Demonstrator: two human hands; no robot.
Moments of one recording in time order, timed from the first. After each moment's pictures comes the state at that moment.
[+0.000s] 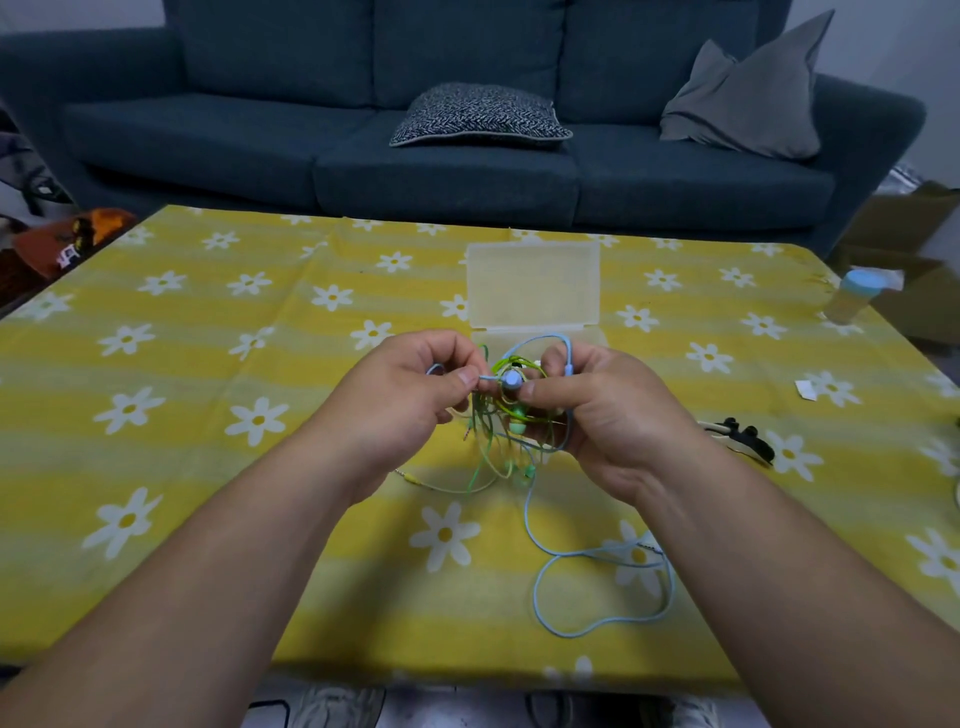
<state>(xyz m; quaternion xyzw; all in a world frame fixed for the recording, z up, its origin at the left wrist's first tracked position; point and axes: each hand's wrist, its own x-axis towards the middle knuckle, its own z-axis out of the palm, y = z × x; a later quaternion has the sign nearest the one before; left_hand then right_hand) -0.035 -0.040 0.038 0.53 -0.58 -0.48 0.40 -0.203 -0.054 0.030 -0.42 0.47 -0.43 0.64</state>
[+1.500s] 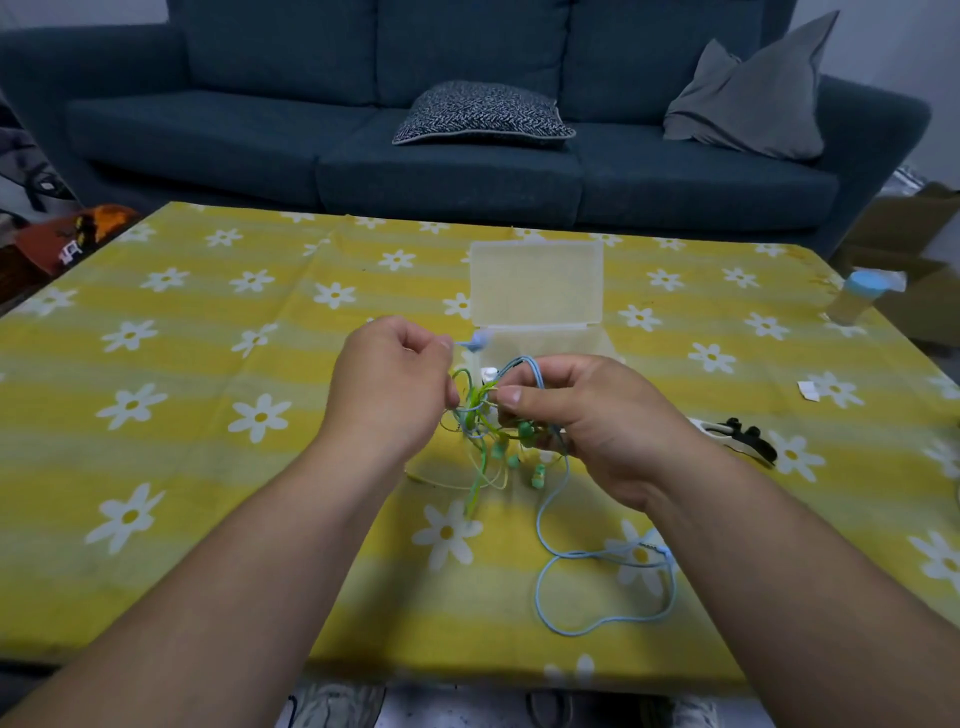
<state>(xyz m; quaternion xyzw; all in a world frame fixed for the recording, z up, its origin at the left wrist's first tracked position) -0.043 -0.051 0.027 0.64 -0.49 -0.33 0.49 -0.201 -0.046 0.035 -0.53 0.52 -0.33 0.58</state>
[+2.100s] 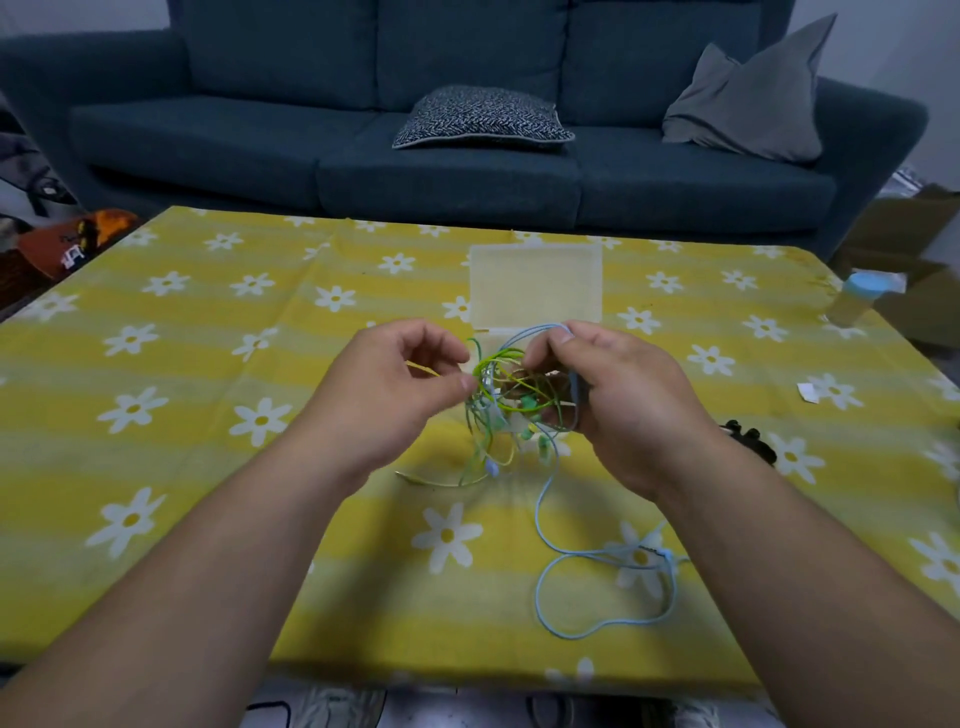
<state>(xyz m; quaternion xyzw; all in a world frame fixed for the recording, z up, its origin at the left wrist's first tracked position) -0.025 -0.045 0.034 0.56 -0.57 -0.41 0.43 -0.206 -0.050 0.043 -0.51 0.49 -0.44 0.56</state>
